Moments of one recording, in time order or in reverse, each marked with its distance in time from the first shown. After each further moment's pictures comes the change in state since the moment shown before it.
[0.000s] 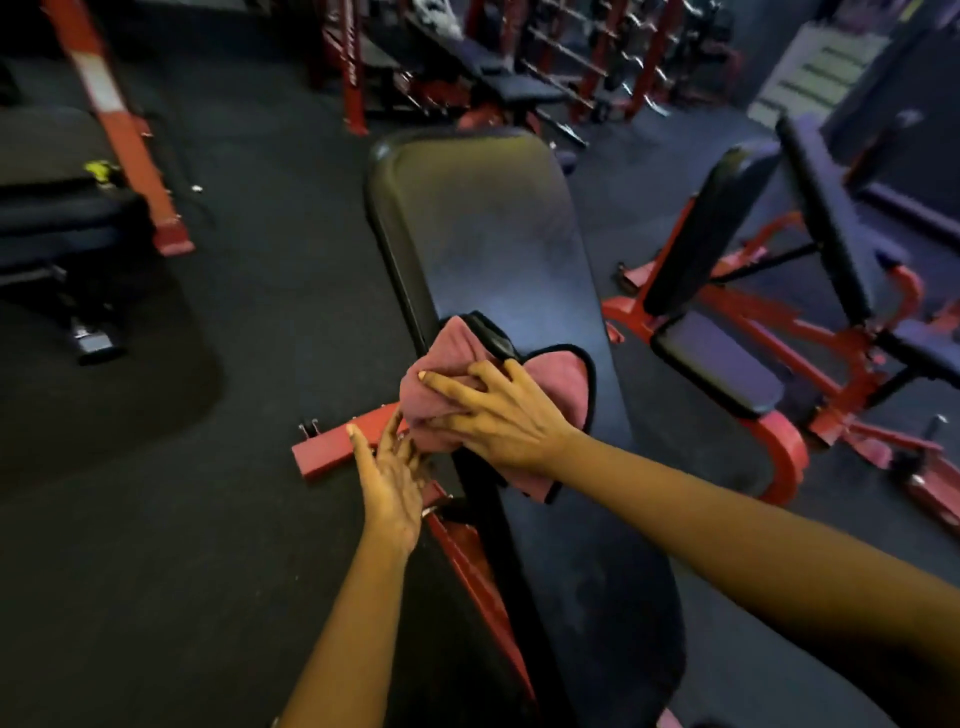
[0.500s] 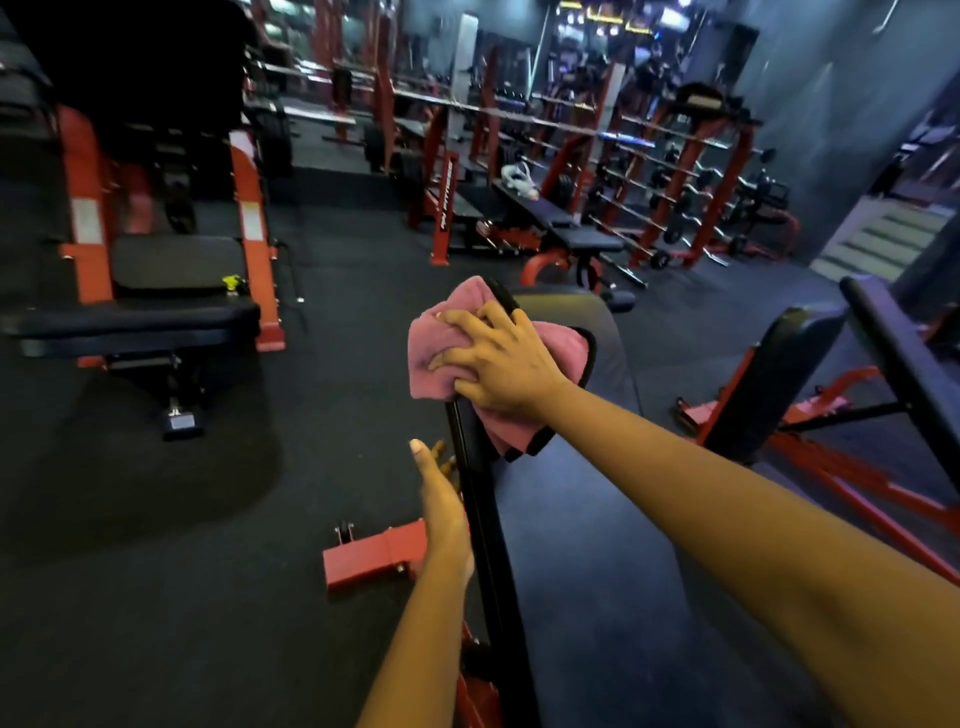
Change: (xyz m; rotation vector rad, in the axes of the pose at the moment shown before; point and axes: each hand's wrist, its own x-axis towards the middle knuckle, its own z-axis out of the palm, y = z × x) left_hand 0.033 0.058 0.087 0.127 0.256 0.238; right_hand 0.150 0.112 -0.041 0.060 0.166 0.064
